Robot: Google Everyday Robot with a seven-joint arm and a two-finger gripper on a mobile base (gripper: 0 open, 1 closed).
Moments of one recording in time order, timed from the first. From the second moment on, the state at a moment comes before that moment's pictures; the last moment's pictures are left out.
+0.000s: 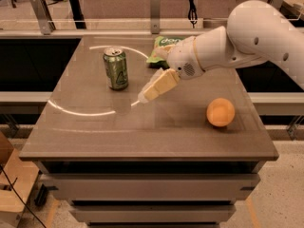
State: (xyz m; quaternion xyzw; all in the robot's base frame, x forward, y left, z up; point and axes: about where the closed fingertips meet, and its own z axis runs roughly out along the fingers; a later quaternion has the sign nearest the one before) arm 0.588 0.001 0.909 -0.56 0.66 0.26 0.42
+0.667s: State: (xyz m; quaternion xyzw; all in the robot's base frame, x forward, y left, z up) arm 0.586 0.005 0.899 -0.56 0.67 0.27 0.41
